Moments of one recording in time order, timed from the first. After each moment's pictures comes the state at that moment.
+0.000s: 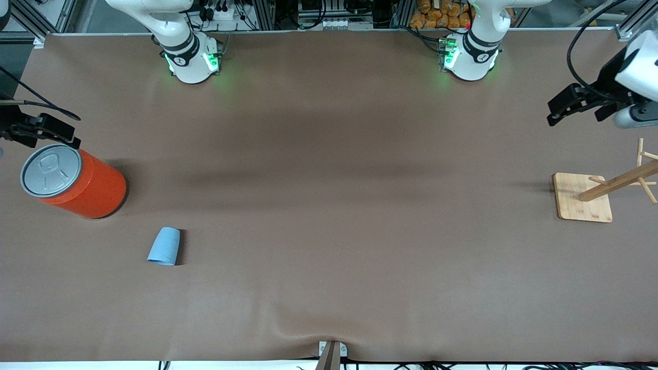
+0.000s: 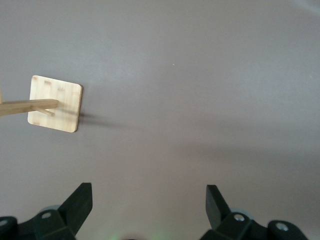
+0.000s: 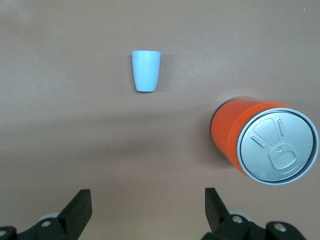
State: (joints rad) left arm -0.01 -0.05 -0.10 -1.54 0.00 1.51 -0.22; right arm -0.03 0.03 -0.03 -1.53 0.03 1.53 0.01
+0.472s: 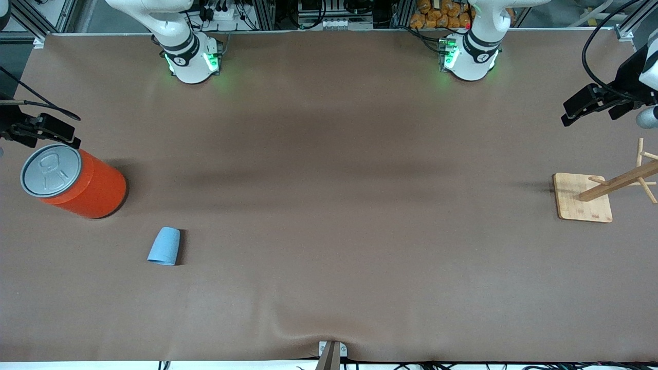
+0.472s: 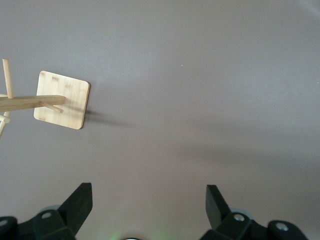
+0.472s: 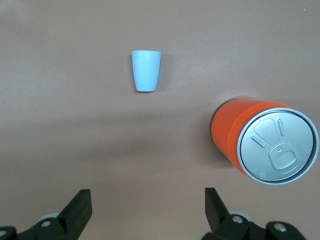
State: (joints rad) left arm 0.01 -0.05 -0.09 -1.54 0.00 1.49 -0.22; right arm -0.03 0.03 -0.03 -1.53 0.03 1.53 0.01
